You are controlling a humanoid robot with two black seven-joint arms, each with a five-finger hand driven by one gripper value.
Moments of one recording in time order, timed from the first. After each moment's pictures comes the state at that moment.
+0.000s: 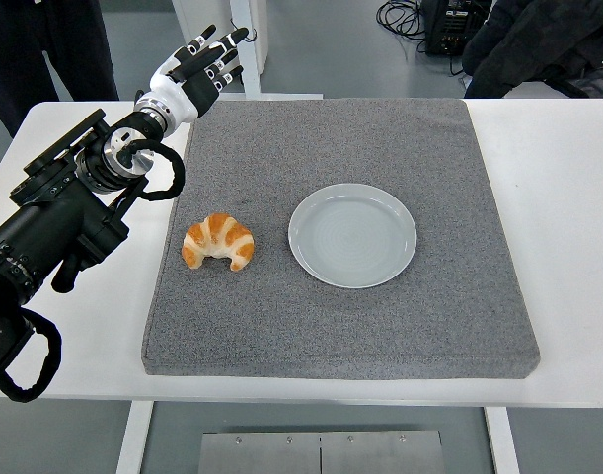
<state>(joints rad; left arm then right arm) -1.08 0.08 -0.75 -0.49 -0.05 -0.07 -0.03 -0.07 0.00 0.08 0.09 -0.10 -0.11 0.24</state>
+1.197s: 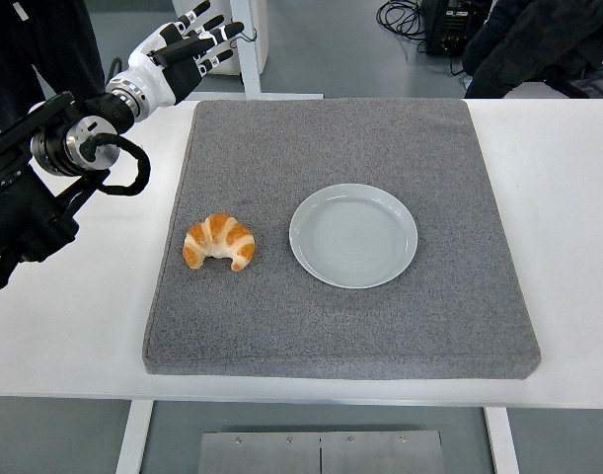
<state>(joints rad) -1.09 0.31 -0.55 -0.80 -0.04 -0.01 -0.03 -0.07 0.00 0.08 0.09 -0.10 -0.11 0.25</state>
